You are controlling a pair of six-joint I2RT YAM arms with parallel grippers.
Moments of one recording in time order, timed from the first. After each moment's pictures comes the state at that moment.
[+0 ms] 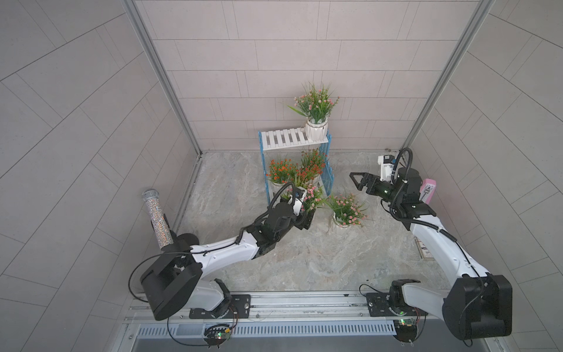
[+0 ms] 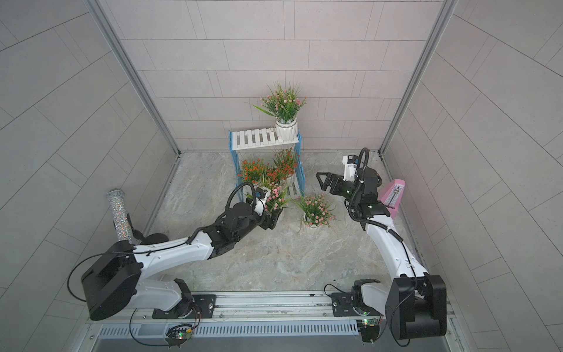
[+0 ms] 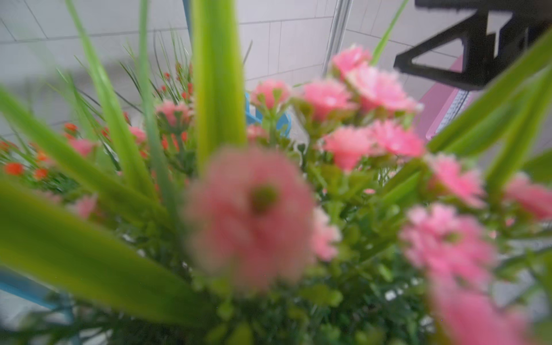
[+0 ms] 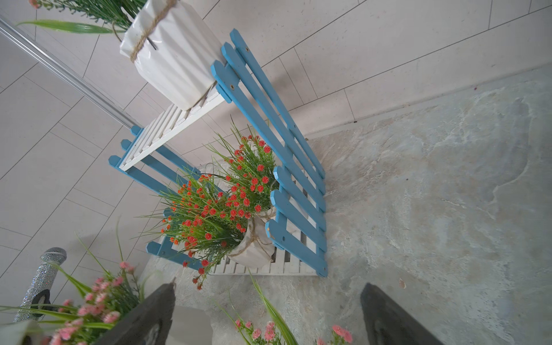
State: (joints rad) left arm -0.85 1.34 0.73 0.29 -0.24 -0.11; right arm 0.01 1.16 0.85 -0.02 -0.49 0.47
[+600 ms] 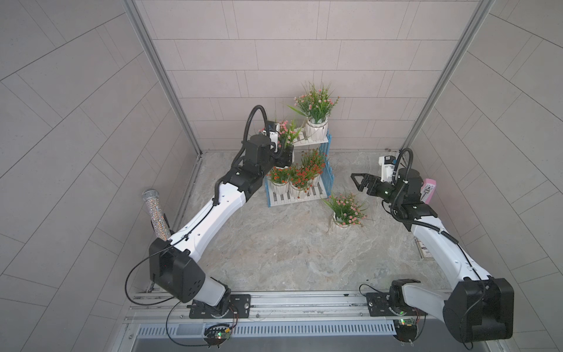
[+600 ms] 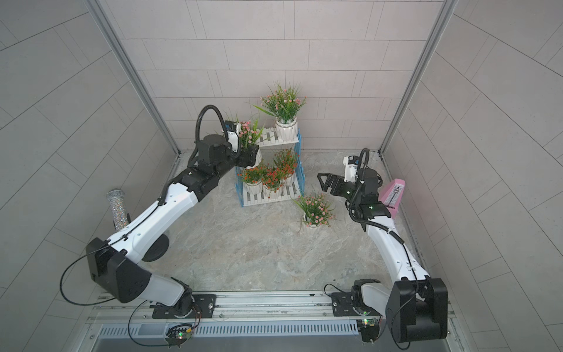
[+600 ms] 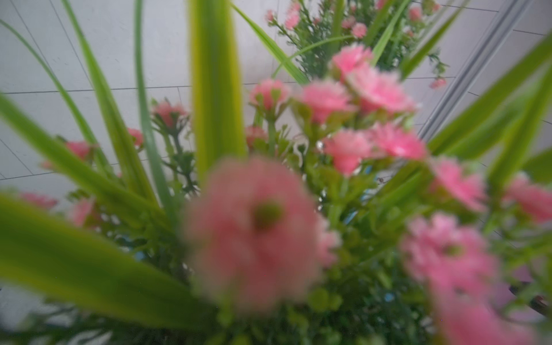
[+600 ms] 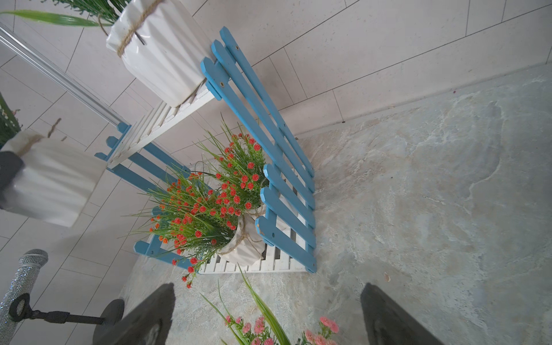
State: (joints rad) left arm -0.46 1.52 1.51 -0.26 -0.08 -0.12; right arm 0.01 1.15 0.85 -0.06 -0.46 0.44
